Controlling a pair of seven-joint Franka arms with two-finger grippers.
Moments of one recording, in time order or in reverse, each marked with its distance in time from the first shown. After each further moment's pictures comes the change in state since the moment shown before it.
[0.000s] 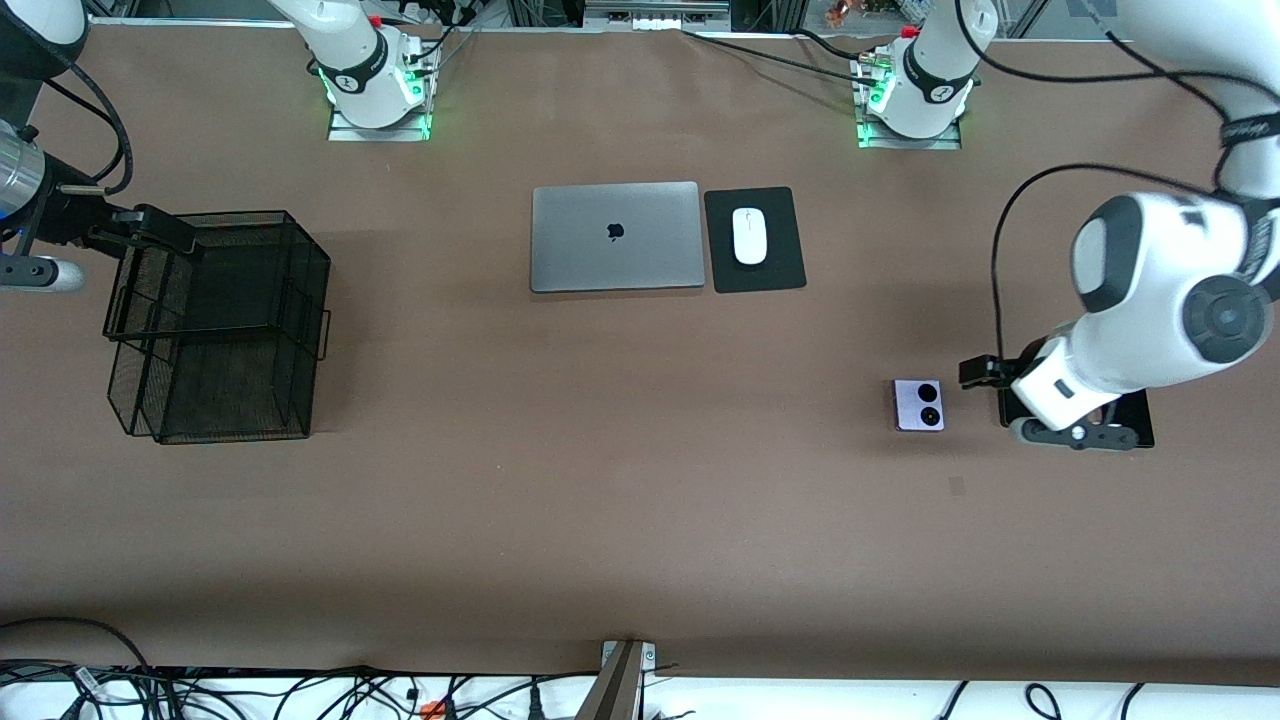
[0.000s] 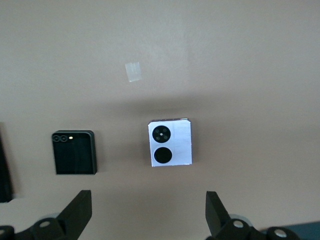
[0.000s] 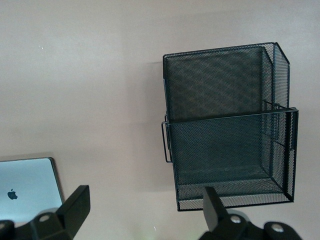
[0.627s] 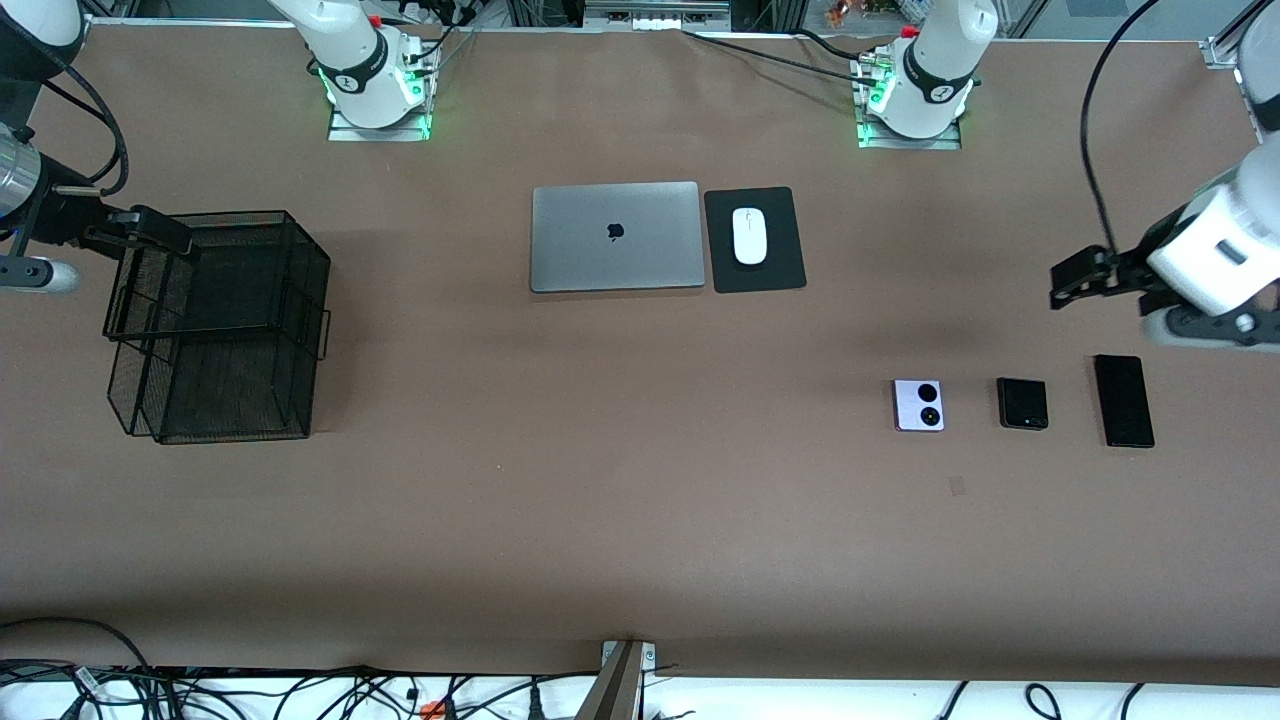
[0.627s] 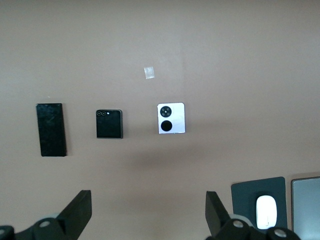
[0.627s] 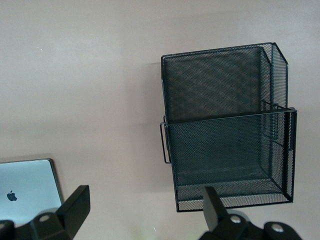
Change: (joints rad) left arm -0.010 -0.200 -0.002 0.239 0.031 -0.392 -0.027; right arm 0.000 0.000 -0.003 -0.001 0.000 0.005 0.000
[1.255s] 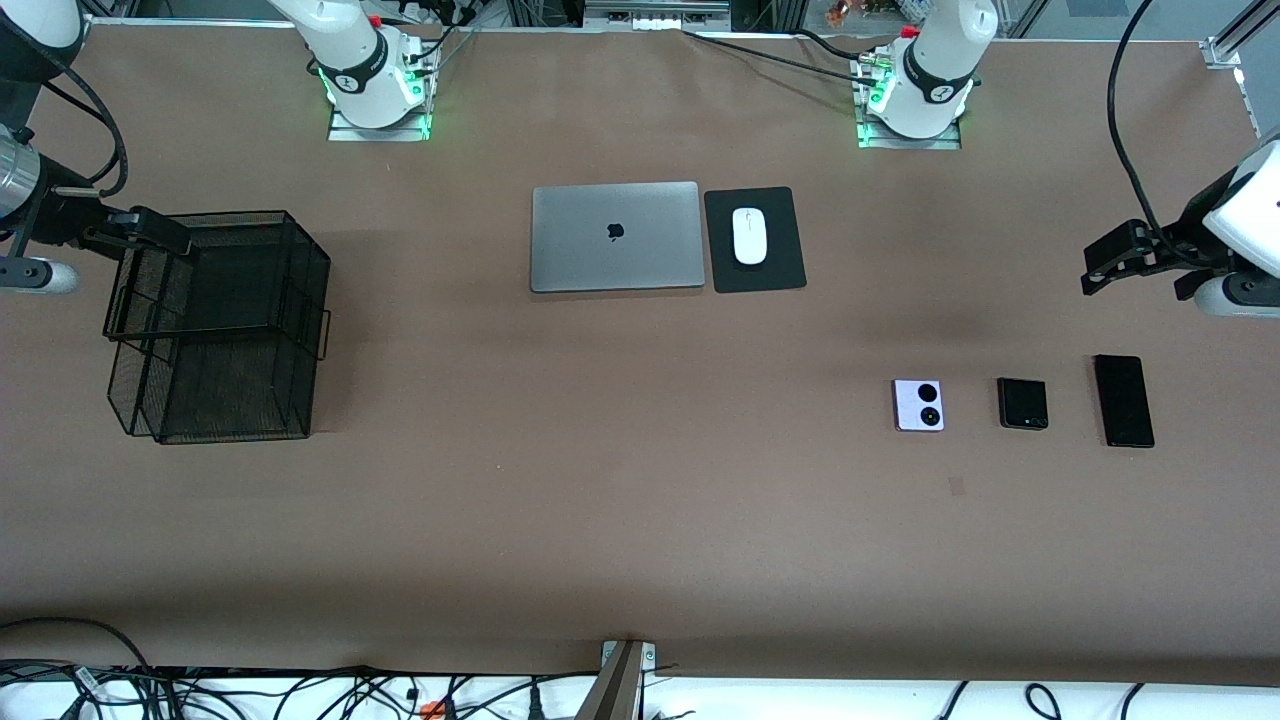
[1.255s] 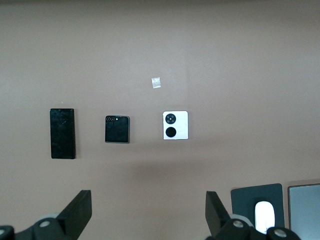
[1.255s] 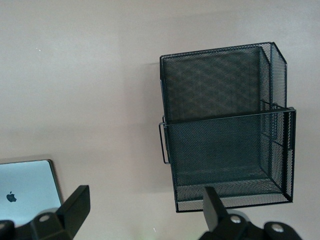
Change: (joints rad) left arm 0.027 -0.083 0.005 0.008 0.000 0.003 0.000; right arm -0.002 0.000 -0.004 -0.003 0.000 0.003 0.000
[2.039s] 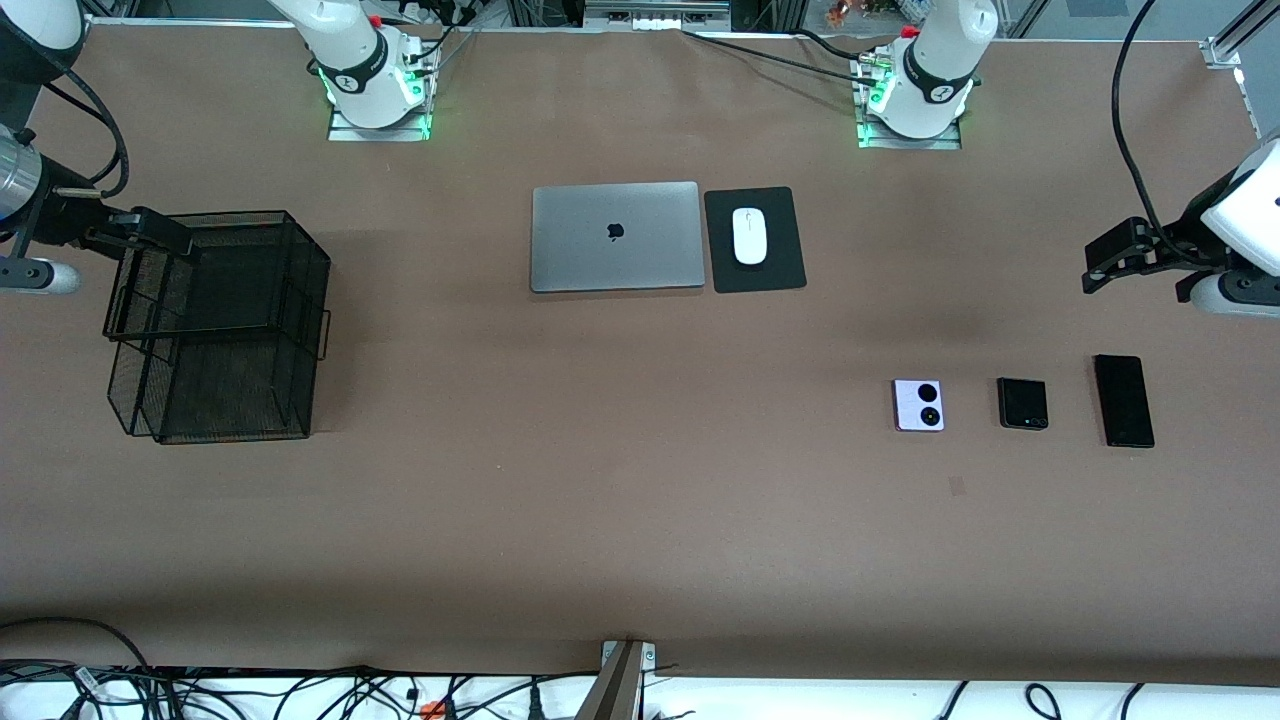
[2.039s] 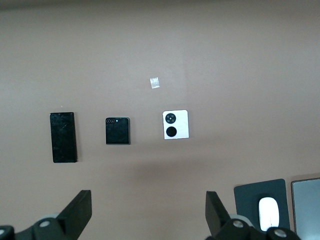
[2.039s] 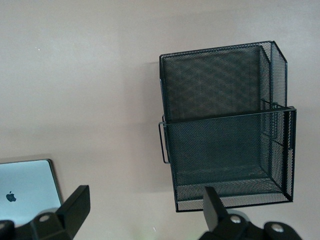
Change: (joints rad) left arm 0.001 0.000 0.001 -0.001 0.000 0.001 0.041; right arm 0.000 0.000 -0.001 -0.002 0.000 0.000 0.000
